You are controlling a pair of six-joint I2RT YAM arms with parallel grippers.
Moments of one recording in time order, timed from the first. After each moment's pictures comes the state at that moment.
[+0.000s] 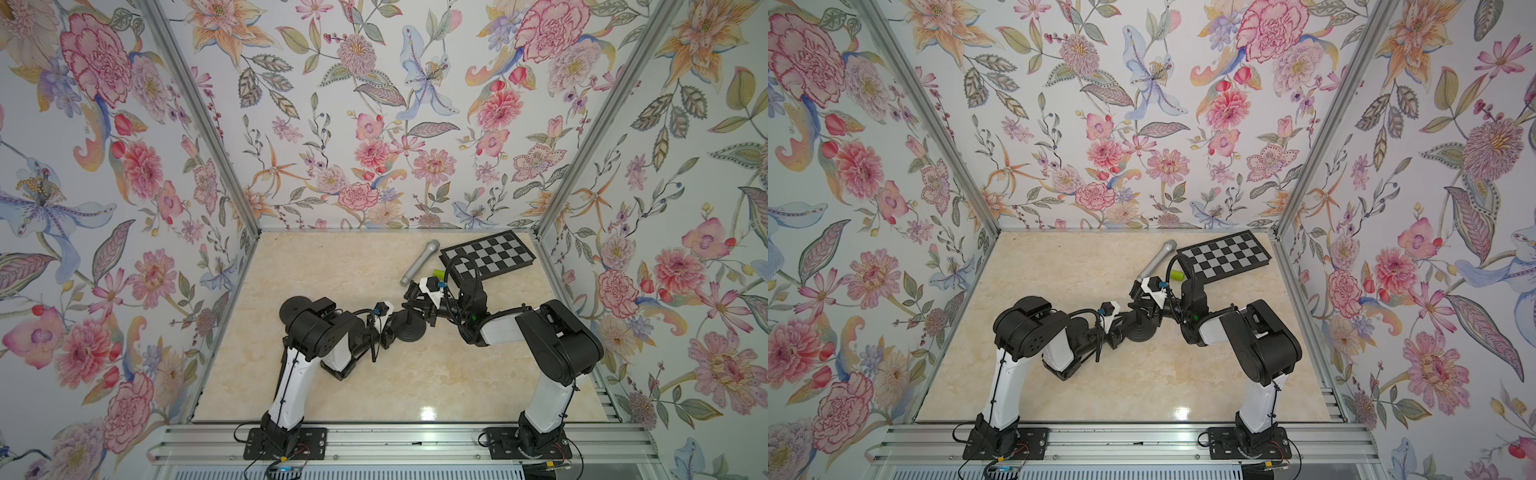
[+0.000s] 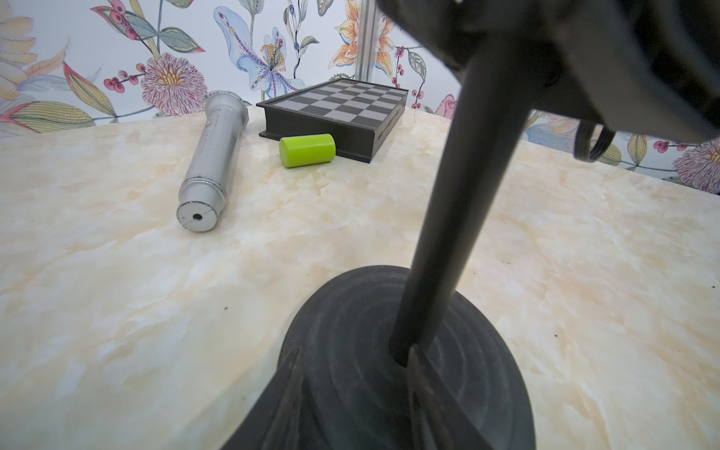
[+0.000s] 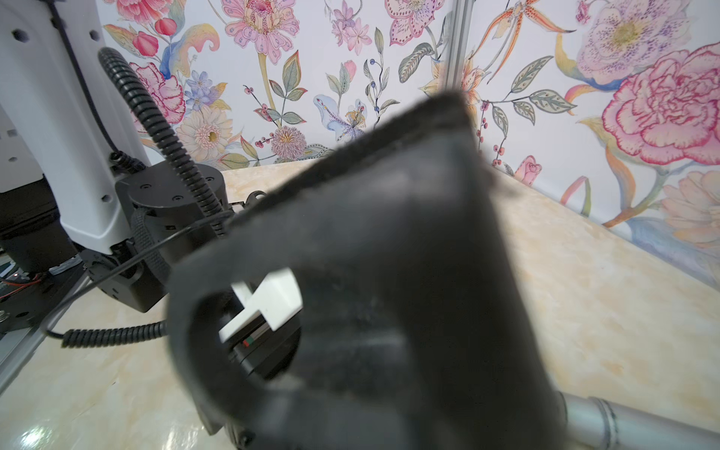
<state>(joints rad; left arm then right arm) -0.61 2.22 0.54 1.53 0.33 -0.07 0.48 1.83 0.70 0.99 -0.85 -0.10</state>
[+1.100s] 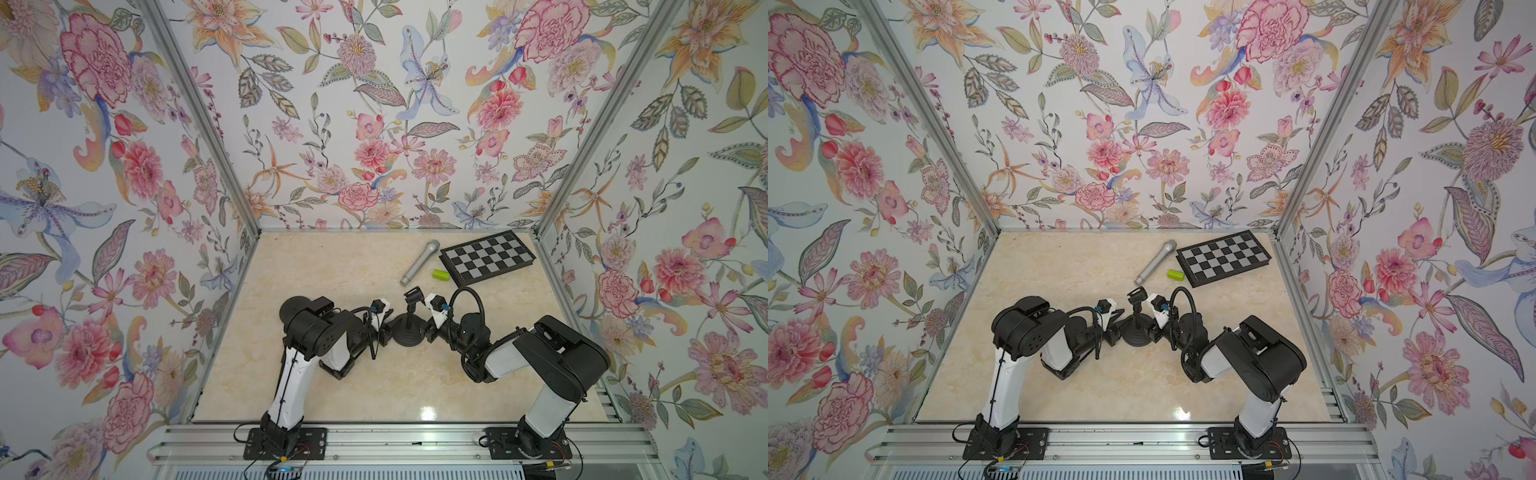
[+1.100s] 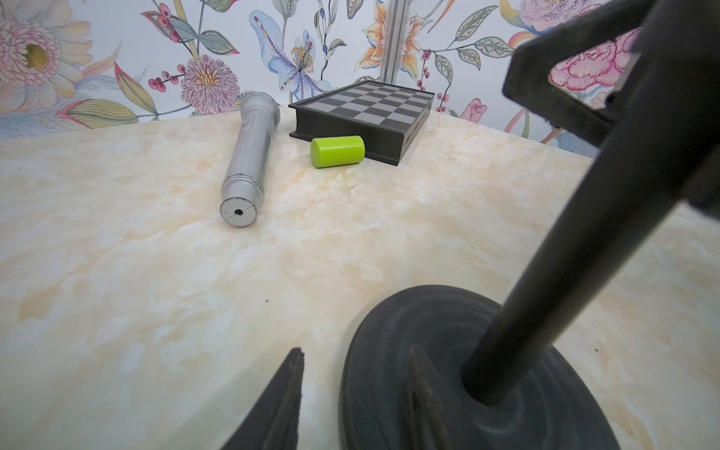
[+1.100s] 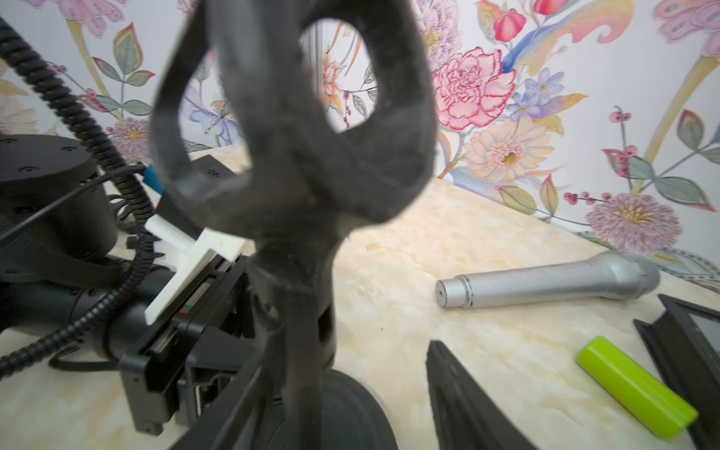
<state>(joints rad) -0.60 2.22 0.53 1.53 0.28 -0.08 0.61 1.72 0.42 1.22 -0.31 -0.07</state>
